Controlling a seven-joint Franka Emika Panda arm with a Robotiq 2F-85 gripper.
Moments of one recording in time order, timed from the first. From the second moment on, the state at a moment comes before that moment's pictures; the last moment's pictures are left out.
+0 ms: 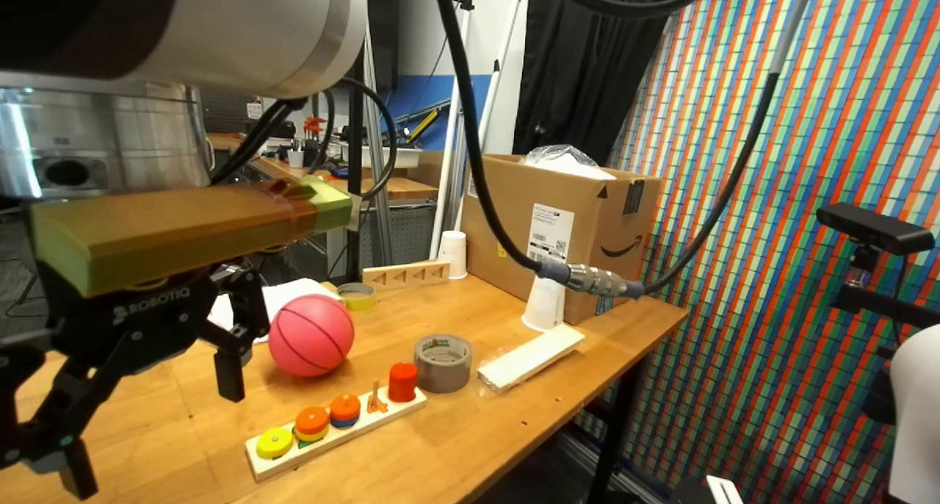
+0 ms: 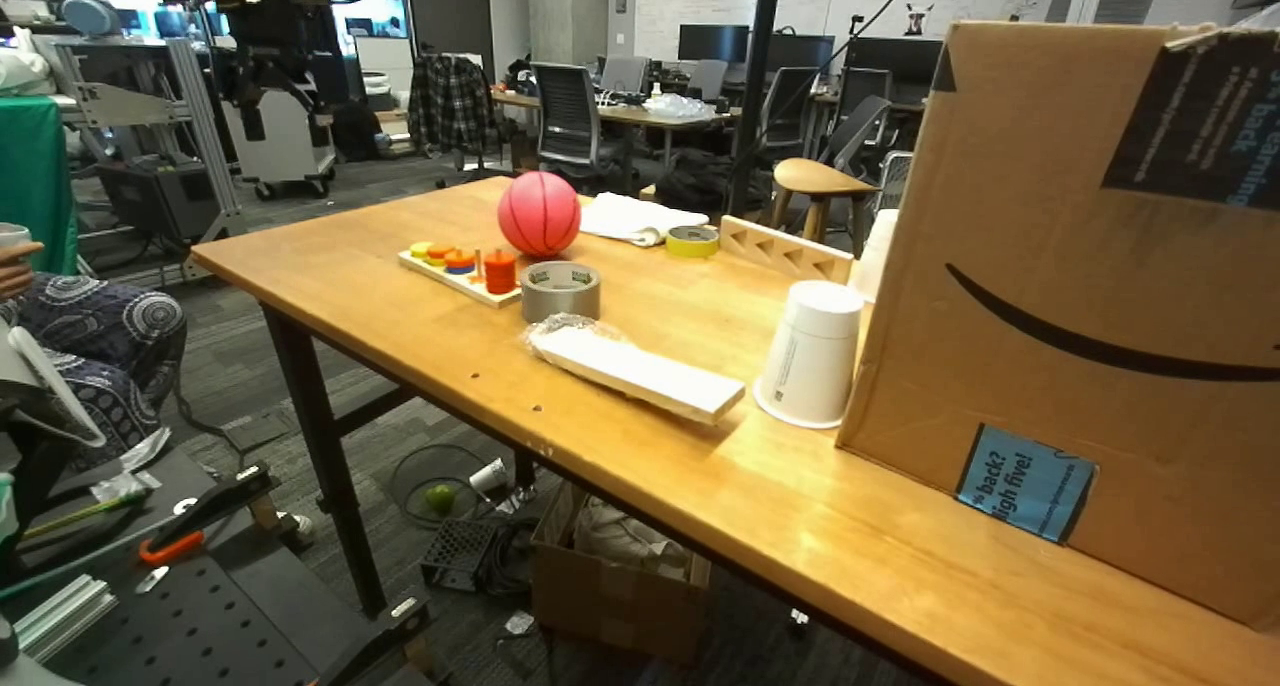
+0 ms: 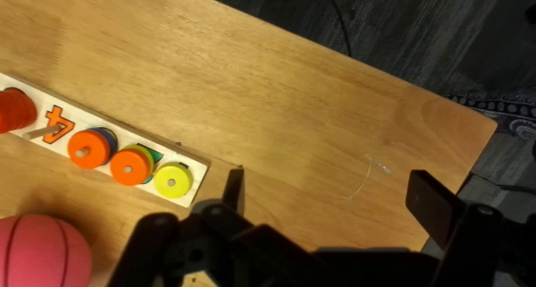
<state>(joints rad) 0.37 0.04 0.35 -2.04 -0.02 2.03 0.31</state>
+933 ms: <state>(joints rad) 0.37 0.16 0.34 -1.93 -0.04 2.16 0.18</state>
